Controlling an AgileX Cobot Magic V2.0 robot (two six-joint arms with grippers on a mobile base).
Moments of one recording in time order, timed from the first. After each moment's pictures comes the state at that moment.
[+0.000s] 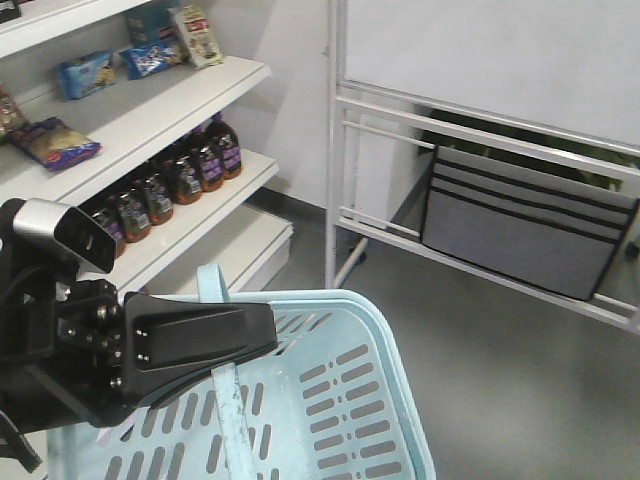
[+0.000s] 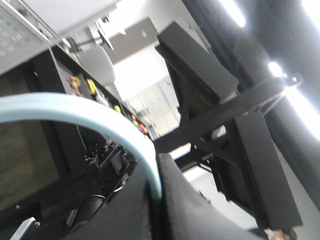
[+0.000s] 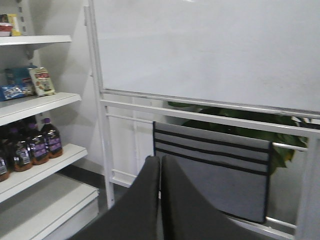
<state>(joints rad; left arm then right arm) -0.36 1.13 -0.56 1.16 -1.16 -2.16 0.00 -0.01 0.03 -0.31 0.04 0.31</state>
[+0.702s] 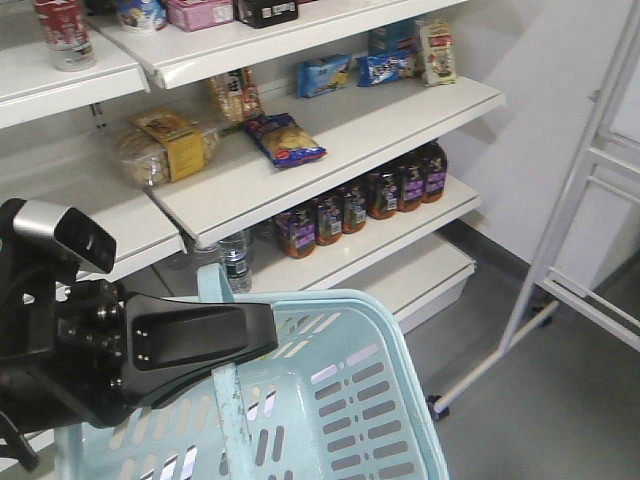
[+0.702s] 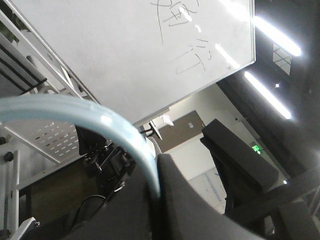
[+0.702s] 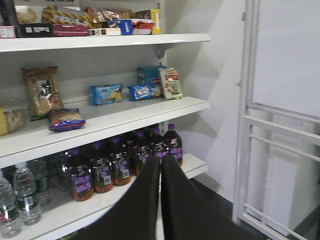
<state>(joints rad) -0.36 1.13 -0.56 1.16 -1.16 -2.16 0.00 -0.01 0.03 -0.31 0.04 0.31</state>
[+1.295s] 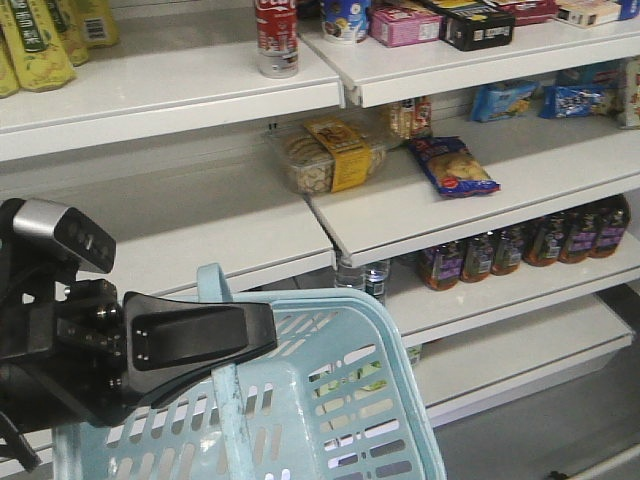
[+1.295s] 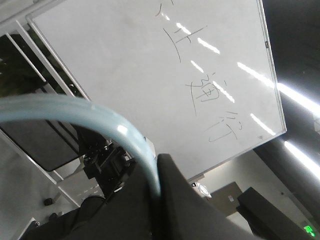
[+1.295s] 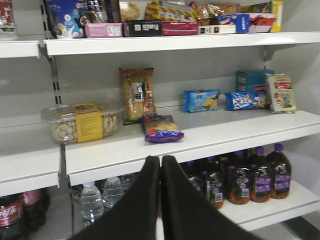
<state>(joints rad) -0.36 1.13 -0.56 1.16 -1.16 -2.16 0.00 -0.01 0.03 -0.31 0.04 0.31</state>
